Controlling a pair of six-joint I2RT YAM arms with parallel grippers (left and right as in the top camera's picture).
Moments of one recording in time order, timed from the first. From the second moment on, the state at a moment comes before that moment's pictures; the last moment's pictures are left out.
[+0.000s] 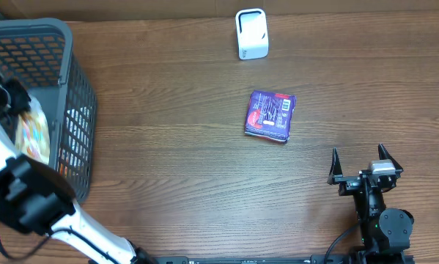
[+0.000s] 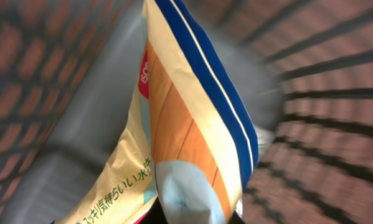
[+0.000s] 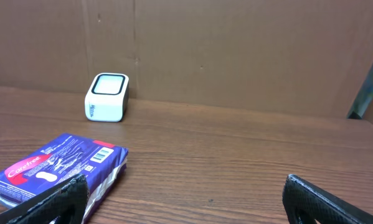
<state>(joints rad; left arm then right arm) 0.68 2.08 2.12 -1.25 0.13 0.03 0.05 0.01 0.02 -0.03 -0.01 -0.08</state>
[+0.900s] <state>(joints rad) 0.19 1.60 2.15 -1.31 0.93 0.13 0.05 0.01 0.02 -0.03 -0.01 -0.08</state>
